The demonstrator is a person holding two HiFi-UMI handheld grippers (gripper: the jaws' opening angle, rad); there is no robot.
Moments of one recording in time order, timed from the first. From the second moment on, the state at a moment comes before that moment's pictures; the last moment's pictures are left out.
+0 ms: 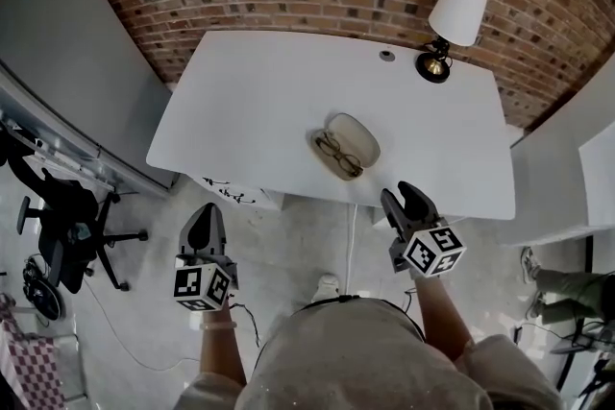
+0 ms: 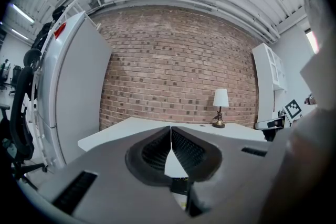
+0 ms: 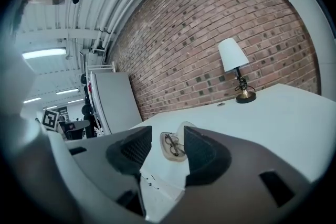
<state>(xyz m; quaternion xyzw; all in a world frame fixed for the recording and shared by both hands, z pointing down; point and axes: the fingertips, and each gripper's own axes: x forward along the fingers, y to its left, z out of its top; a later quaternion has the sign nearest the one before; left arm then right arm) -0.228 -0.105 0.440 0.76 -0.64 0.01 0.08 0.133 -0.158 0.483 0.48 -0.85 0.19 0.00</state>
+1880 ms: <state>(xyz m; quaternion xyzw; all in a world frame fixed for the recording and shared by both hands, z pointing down) -0.211 -0.244 0.494 0.80 -0.59 0.06 0.13 0.046 -0.255 0.574 0.37 -0.87 0.21 0.26</state>
